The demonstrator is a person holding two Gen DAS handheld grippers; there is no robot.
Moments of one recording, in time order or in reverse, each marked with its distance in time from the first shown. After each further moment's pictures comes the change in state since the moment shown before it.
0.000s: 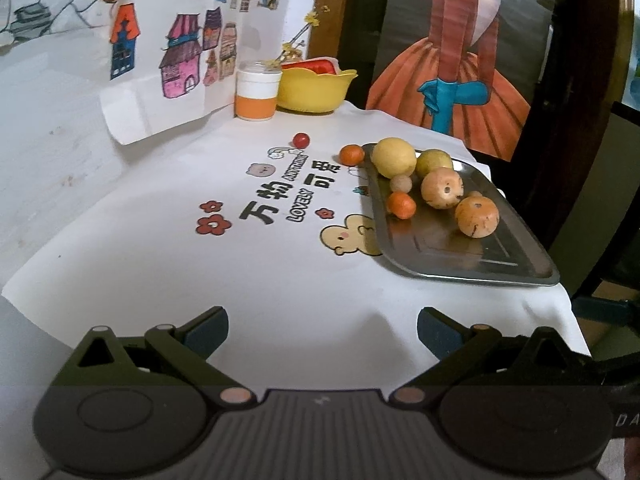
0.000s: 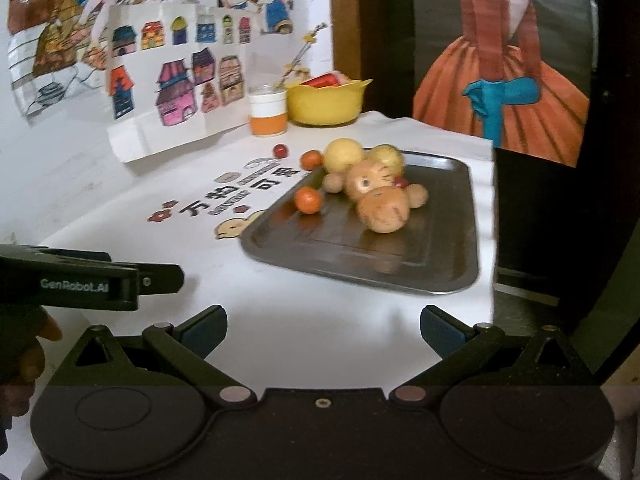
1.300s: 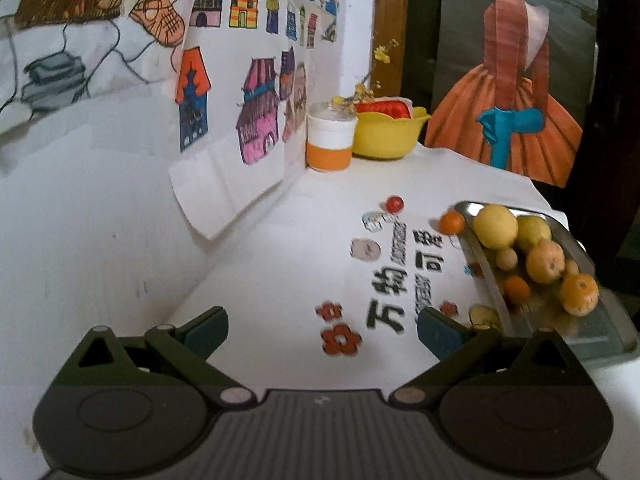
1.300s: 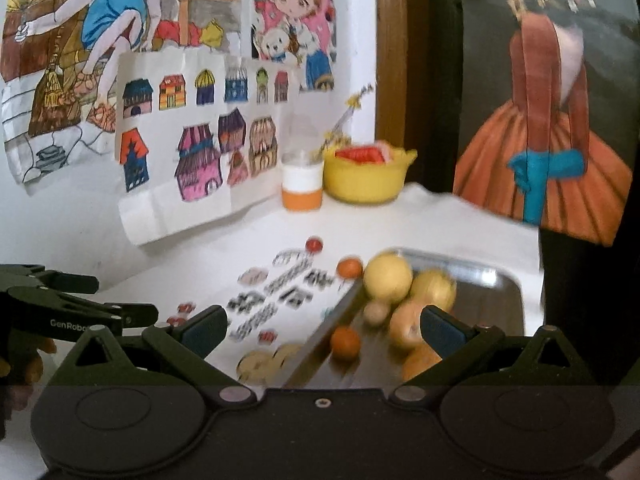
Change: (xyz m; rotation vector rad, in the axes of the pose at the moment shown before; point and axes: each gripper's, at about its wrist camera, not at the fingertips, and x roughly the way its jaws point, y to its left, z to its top) left arm 0.027 0.079 0.082 0.030 -0.062 0.128; right arm 0.040 0.013 0.113 -0.123 -0.145 0.053
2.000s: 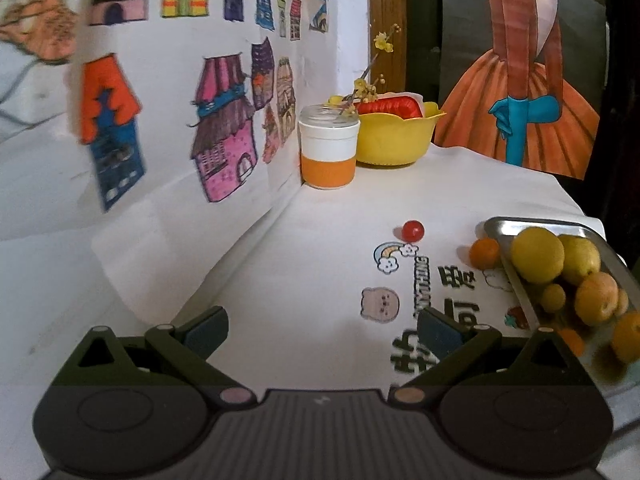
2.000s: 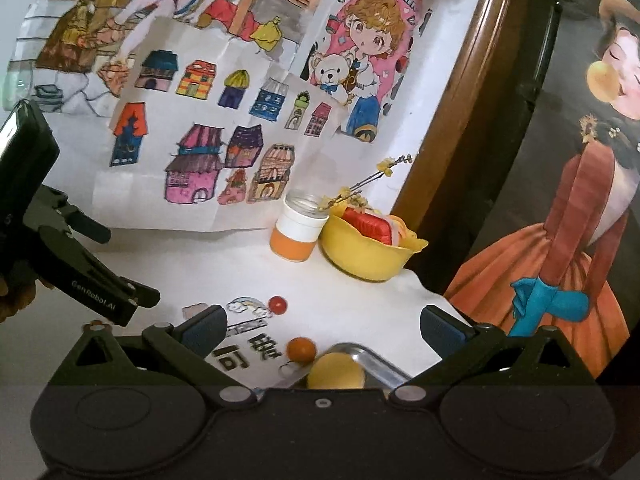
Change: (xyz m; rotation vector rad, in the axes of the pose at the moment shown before) left arm 0.084 -0.010 0.046 0.061 0.011 0.024; right arm 0.058 -0.016 0.046 -0.362 -0.104 -0.015
